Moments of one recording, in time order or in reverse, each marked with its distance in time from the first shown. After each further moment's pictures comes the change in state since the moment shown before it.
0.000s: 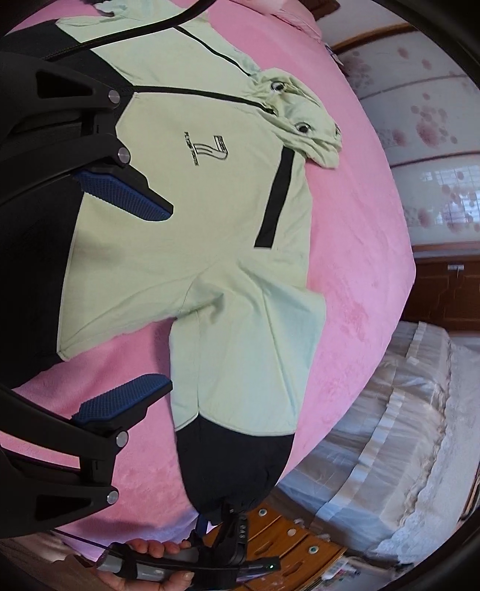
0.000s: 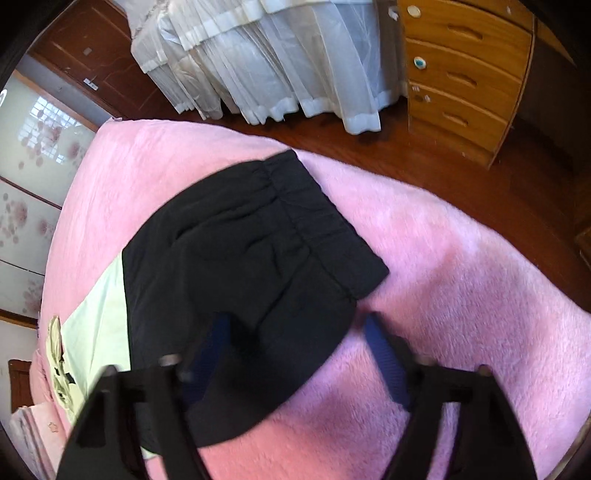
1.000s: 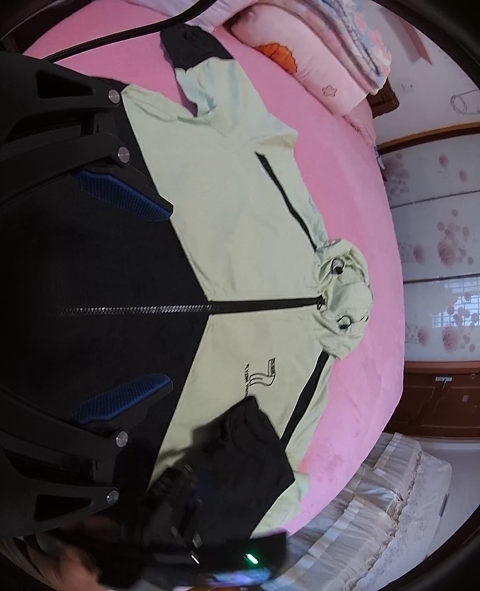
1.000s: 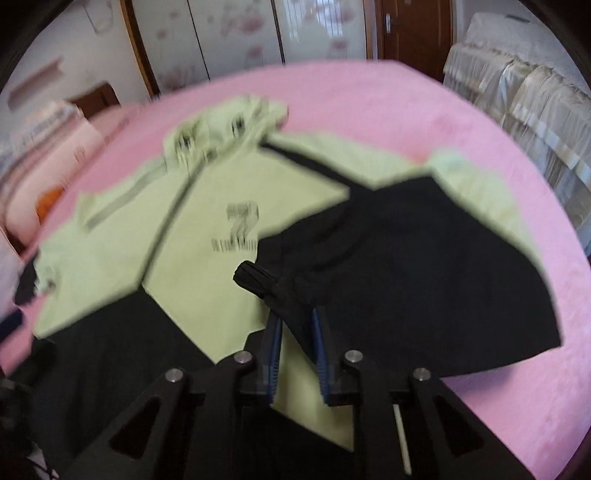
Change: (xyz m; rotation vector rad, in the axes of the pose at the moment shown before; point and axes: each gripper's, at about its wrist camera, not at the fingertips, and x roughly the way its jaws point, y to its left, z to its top) left arm -0.075 0.209 -0.095 -0.239 -0.034 0.228; right arm -0.022 0.294 -0.306 -0.974 0.004 0.202
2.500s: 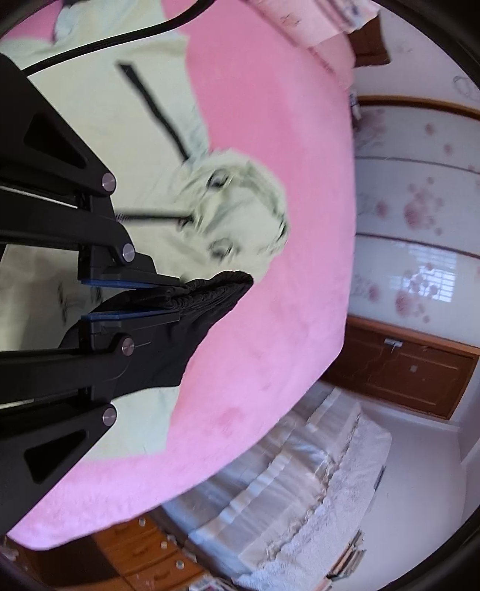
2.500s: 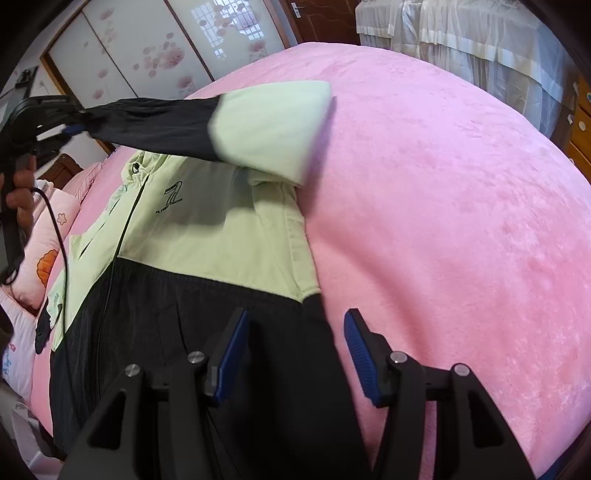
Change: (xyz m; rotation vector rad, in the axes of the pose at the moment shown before) left arm 0.056 -0.060 0.188 -0.059 -0.183 -0.233; right arm -0.051 -0.083 -0.098 0.321 -0.072 0.031
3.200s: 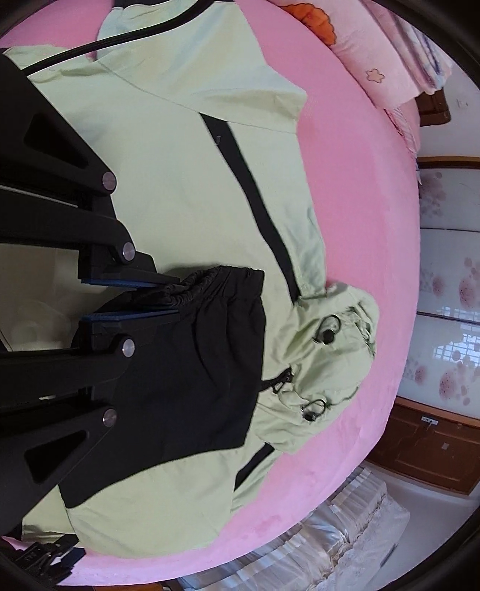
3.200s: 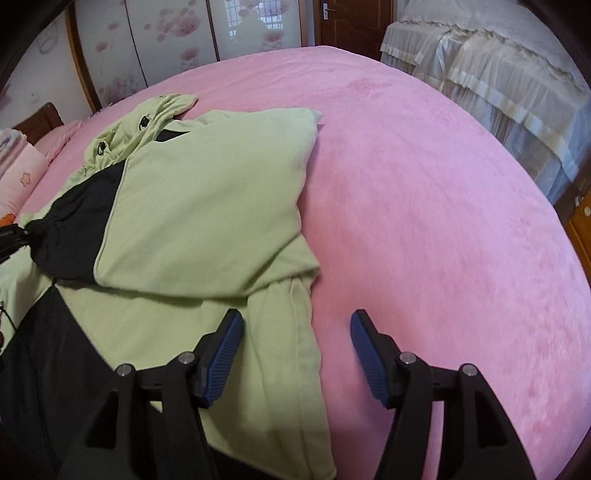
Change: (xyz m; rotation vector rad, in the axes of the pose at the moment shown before) left arm 0.057 0.142 -0.087 -0.133 0.183 0.178; right arm 0.073 0.034 0.082 -0.194 -0.003 -0.194
